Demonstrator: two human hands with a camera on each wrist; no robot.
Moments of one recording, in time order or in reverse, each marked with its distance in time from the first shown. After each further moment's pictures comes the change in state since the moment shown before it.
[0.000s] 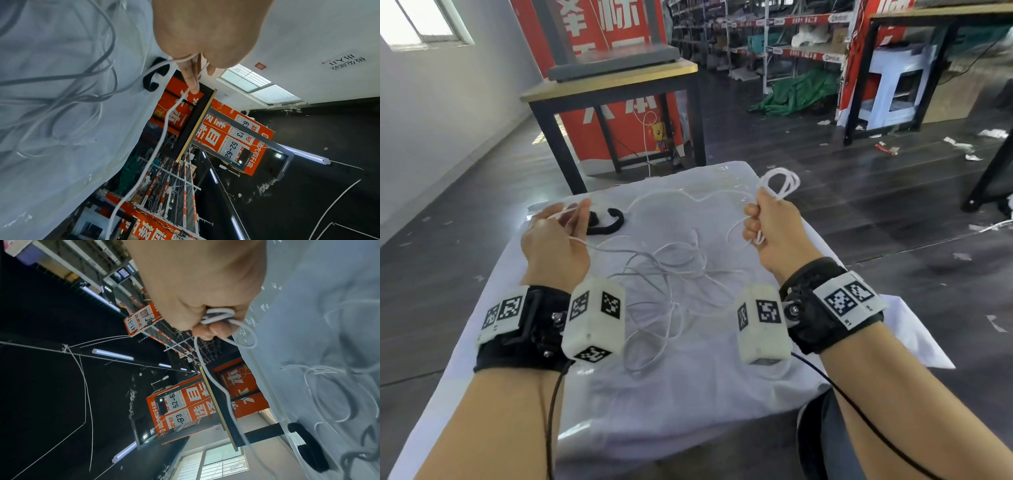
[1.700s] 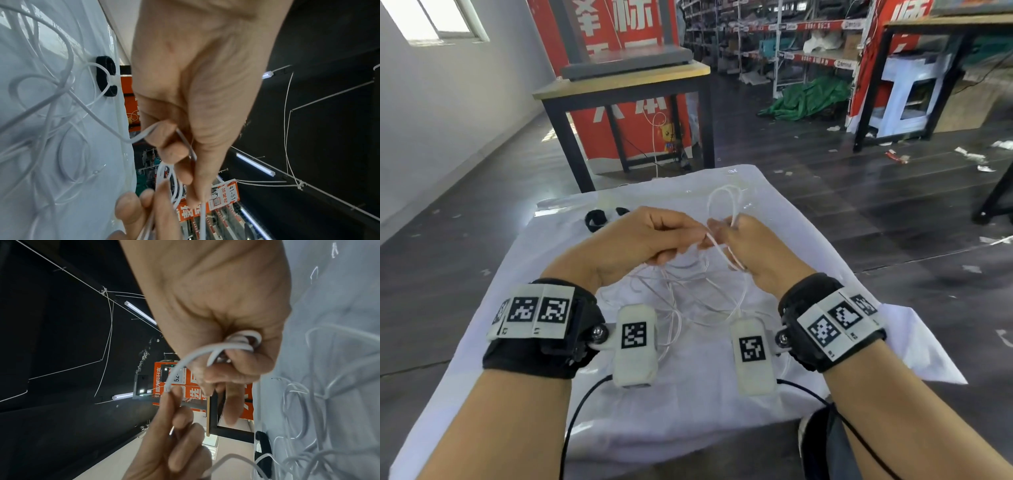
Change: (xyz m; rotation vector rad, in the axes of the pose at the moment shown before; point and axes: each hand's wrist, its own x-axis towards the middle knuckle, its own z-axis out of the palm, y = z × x) left_hand -0.056 -0.012 0.025 1.264 -1.076 -0.037; right_hand -0.013 0.019 0.012 -0.652 -0.345 -0.022
